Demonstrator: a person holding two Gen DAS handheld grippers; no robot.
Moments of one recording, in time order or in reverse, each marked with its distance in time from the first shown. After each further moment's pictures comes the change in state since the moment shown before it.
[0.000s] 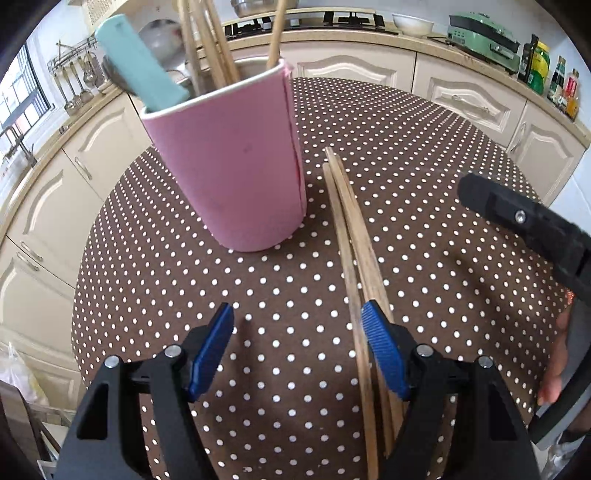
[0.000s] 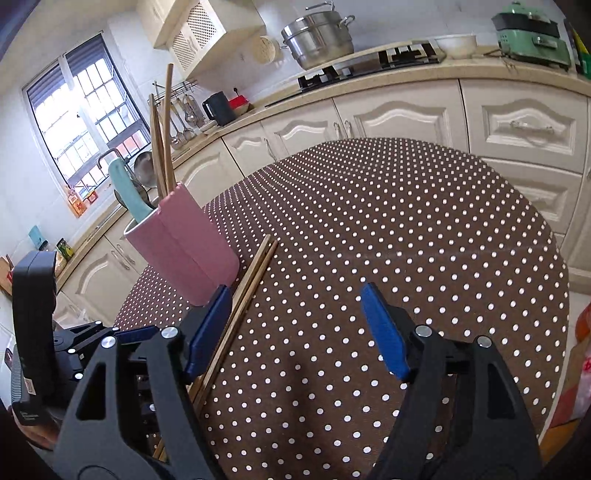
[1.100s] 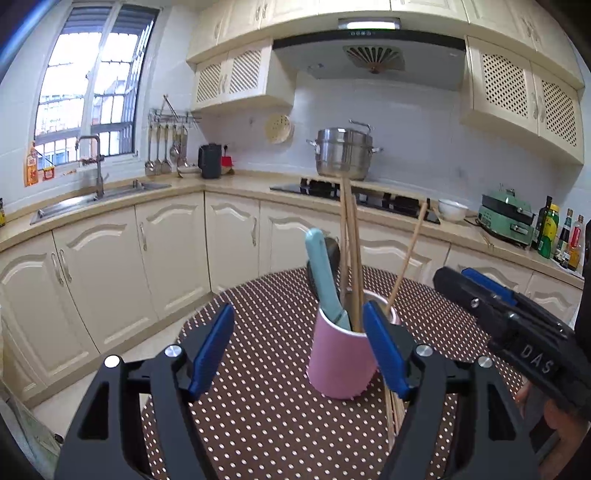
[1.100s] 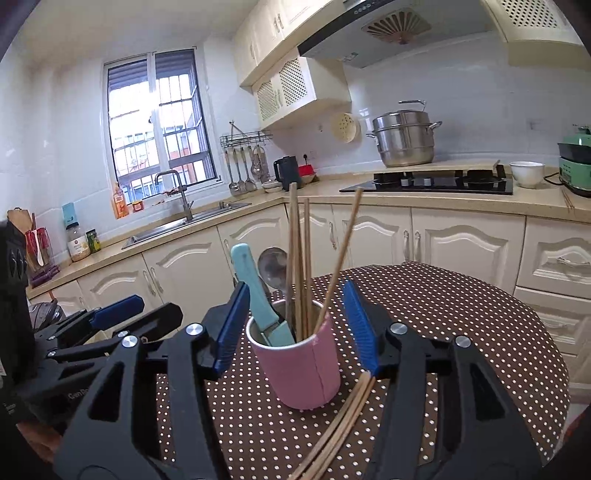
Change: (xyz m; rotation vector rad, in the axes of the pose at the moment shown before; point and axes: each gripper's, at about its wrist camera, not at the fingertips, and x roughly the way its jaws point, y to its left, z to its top) left arm -0.127 0.101 -0.022 -0.304 -0.621 0.032; right arm -0.023 0.121 0.055 -0.292 -0.300 0.108
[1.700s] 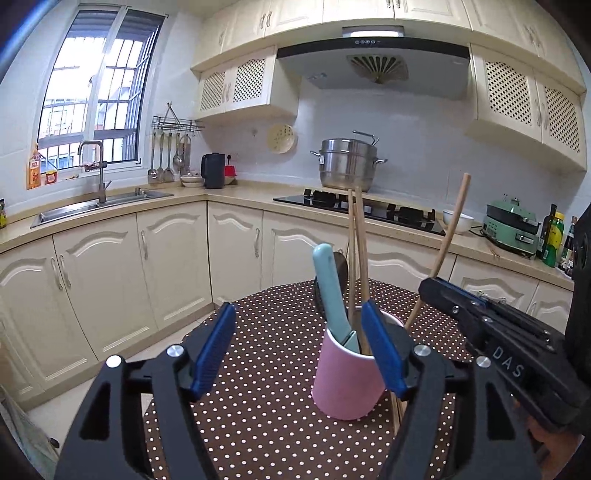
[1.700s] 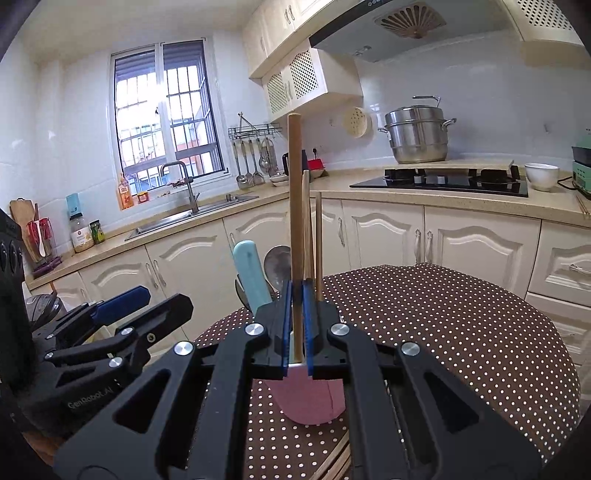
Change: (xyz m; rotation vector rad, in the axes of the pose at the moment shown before) left arm 0.013 0.002 0.005 -0.007 -0.066 0.020; right arm 0.033 0.014 0.002 -0.033 0.024 0.032
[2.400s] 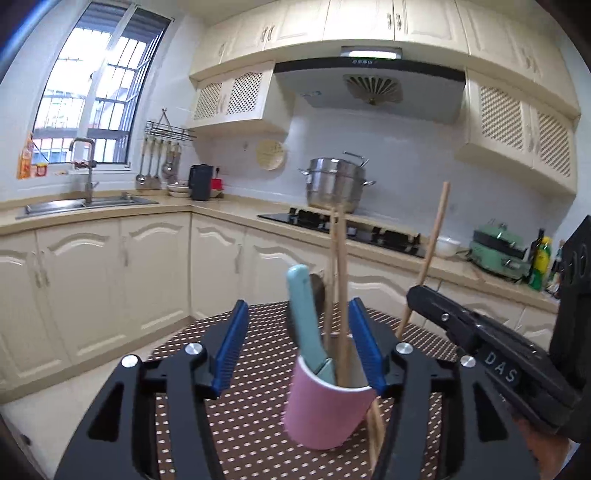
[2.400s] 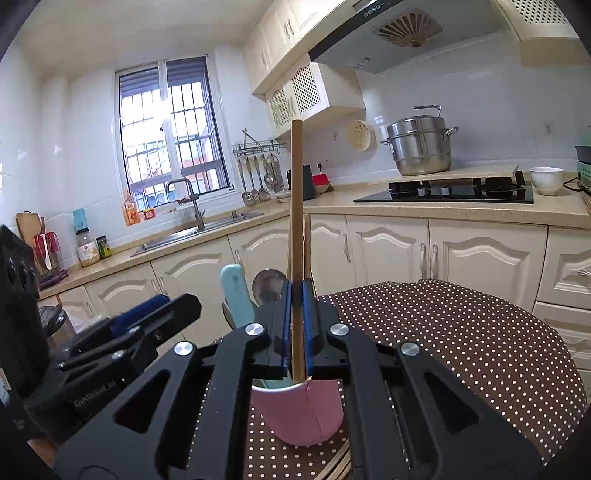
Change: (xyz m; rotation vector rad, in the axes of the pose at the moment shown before) left arm 0.018 -0.010 -0.002 -0.051 -0.075 -0.057; right arm 0.007 -0.018 0.006 0.017 -0.063 0.038
